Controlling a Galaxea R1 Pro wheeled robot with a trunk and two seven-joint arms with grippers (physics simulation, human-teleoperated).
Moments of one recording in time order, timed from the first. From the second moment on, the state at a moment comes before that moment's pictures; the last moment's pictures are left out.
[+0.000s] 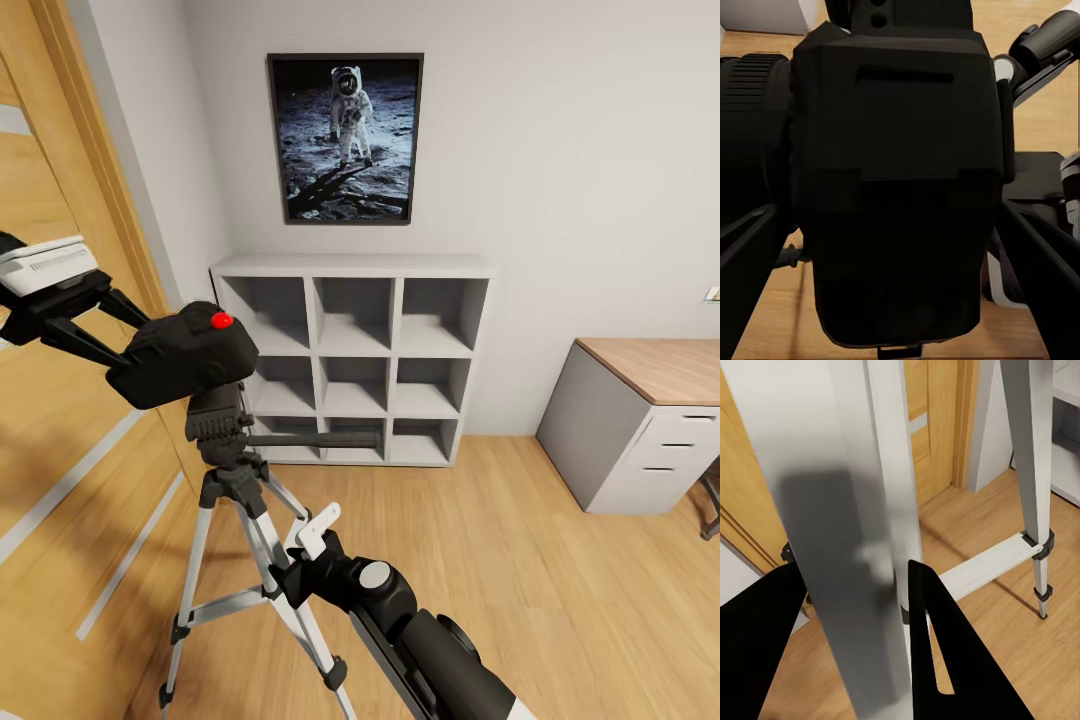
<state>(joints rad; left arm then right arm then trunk) -2.22 0.93 -1.75 -1.27 0.95 0.46 -1.47 -0.46 0.17 0.69 -1.22 -0.06 0.53 0.18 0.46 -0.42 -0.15</state>
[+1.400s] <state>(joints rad) -2.23 0.87 -1.80 -1.24 0.95 0.45 -1.46 -0.46 0.17 0.69 -1.22 -0.06 0.53 0.18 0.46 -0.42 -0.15</state>
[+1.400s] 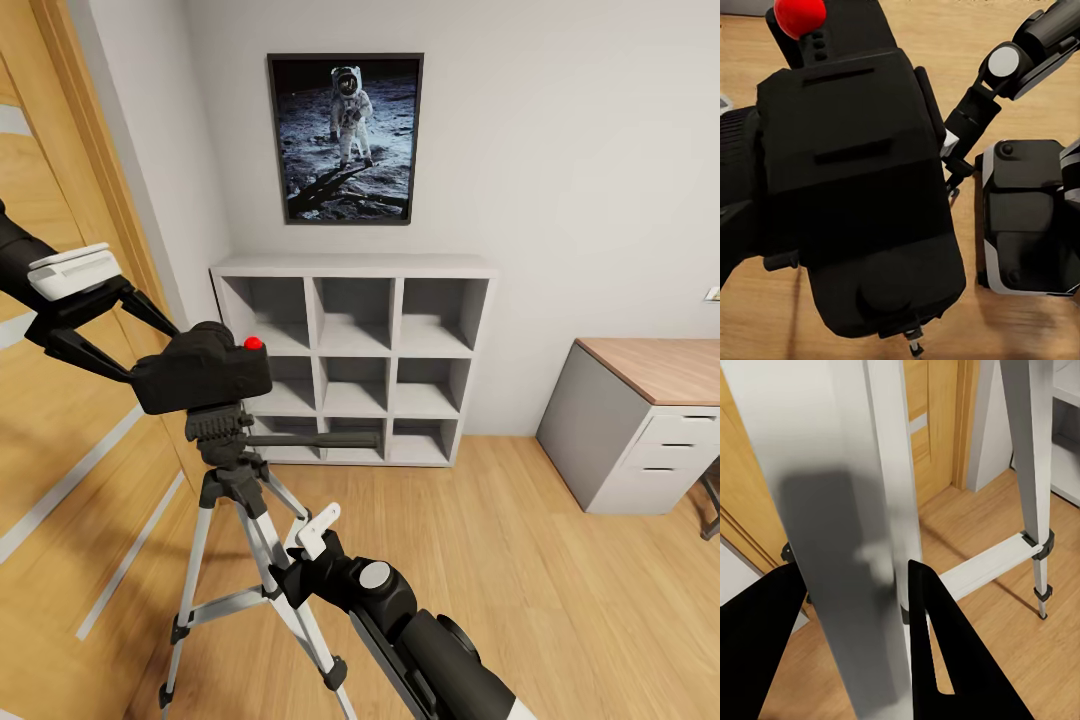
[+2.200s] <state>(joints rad) -2.27 1.08 -1.57 -1.19 0.96 0.46 -1.30 -0.46 0.17 0.69 -1.22 -0.05 0.53 0.18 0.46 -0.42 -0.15</state>
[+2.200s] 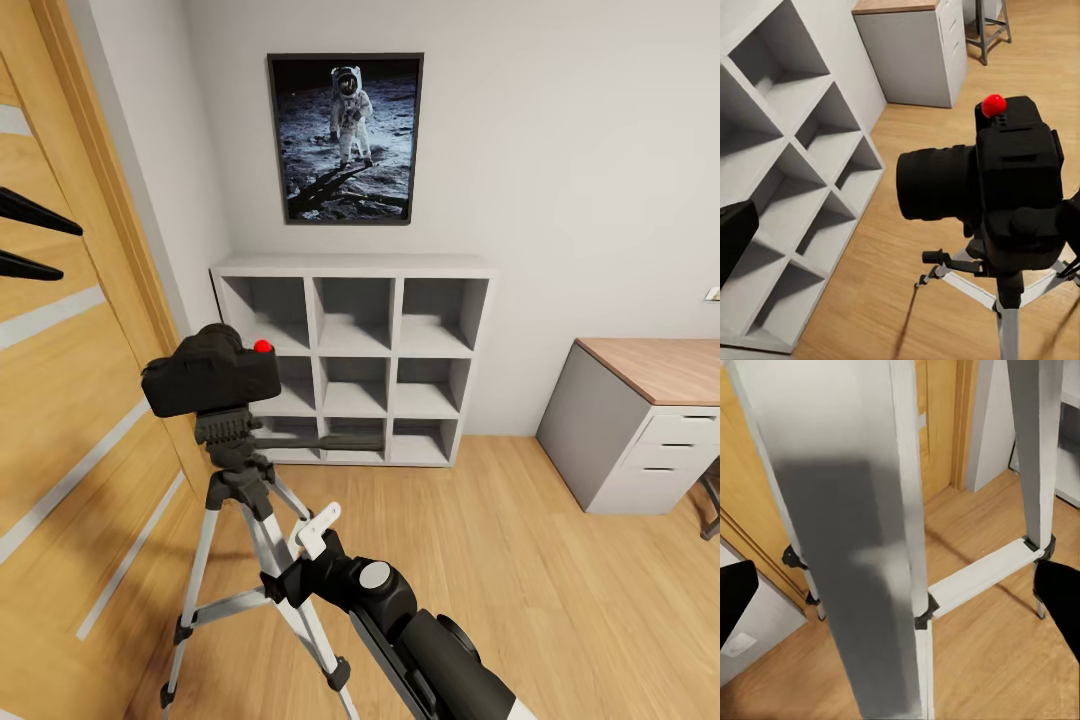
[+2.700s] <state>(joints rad) -2.20 1.08 -1.56 -1.19 0.96 0.46 -1.29 -0.46 0.17 0.69 -1.23 -0.05 0.53 0.18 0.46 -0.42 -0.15</state>
